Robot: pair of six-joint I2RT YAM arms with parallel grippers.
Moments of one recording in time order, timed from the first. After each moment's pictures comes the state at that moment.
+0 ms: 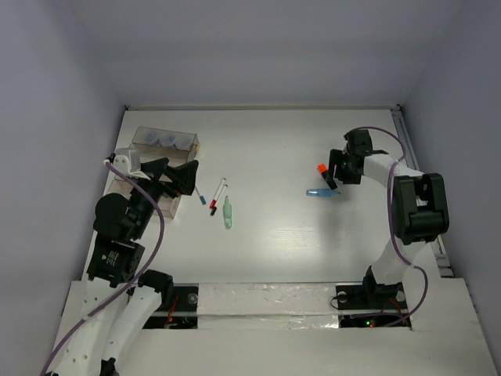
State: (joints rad) left arm -0.29 0.52 0.80 -0.16 0.06 -0.41; right arm 0.08 1.77 1.13 -0.37 -0.07 0.24
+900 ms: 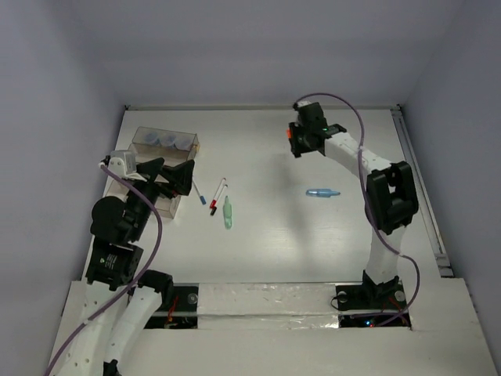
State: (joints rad) left arm -0.27 0.50 0.80 -0.16 0.06 -0.40; right arm 0.36 1.95 1.55 -0.44 0.07 0.16
